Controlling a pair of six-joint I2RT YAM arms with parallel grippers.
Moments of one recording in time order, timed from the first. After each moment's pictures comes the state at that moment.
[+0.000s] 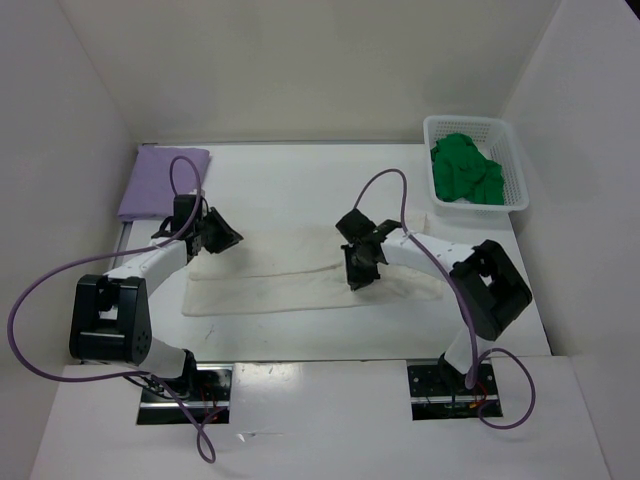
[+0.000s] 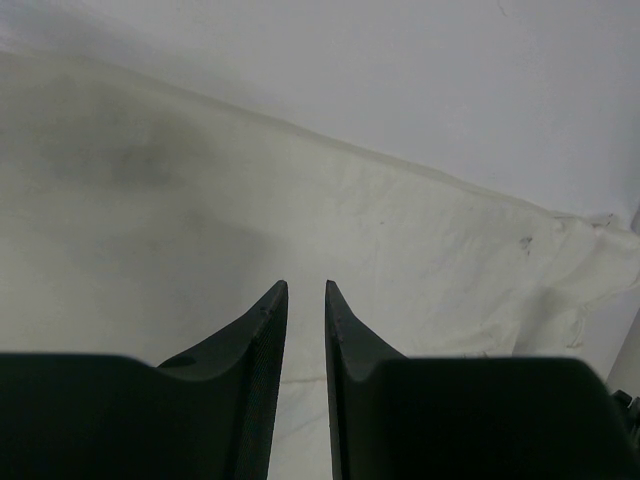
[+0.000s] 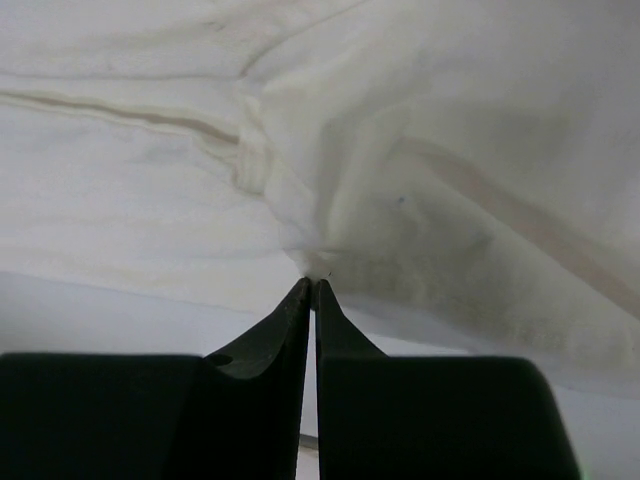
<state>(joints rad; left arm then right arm) -0.04 1.46 0.80 -0.13 0.23 -0.72 0.67 1.67 1.03 -0.63 0.01 0.59</state>
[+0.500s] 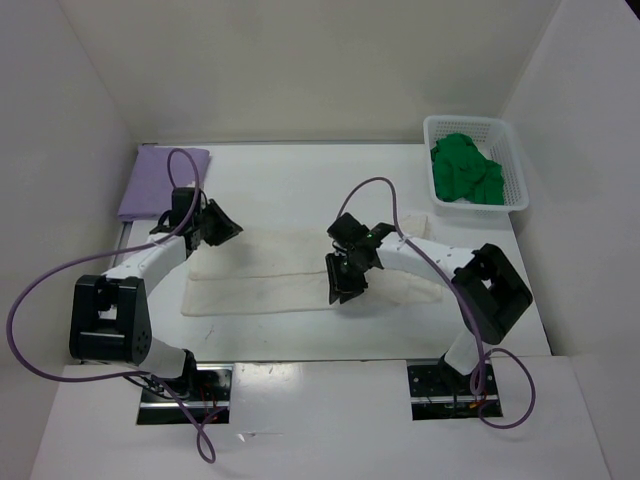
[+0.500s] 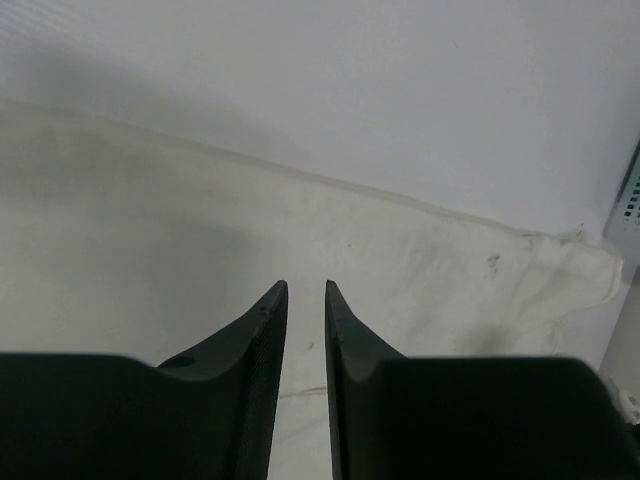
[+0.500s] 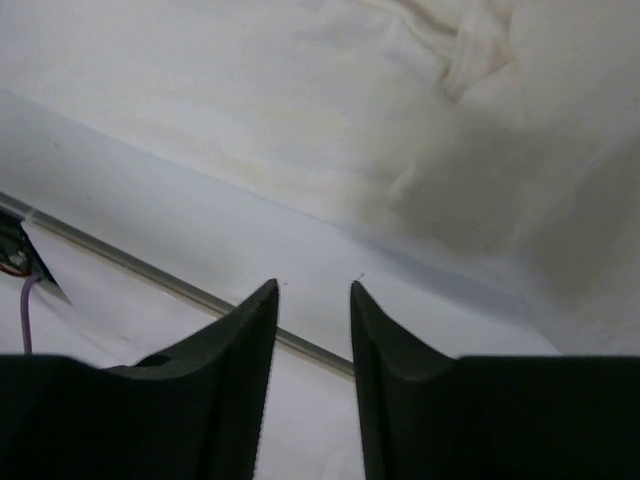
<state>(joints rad) -0.04 1.46 0.84 -0.13 0.23 -0.71 0.74 1.65 1.06 -0.66 -0.24 0.60</state>
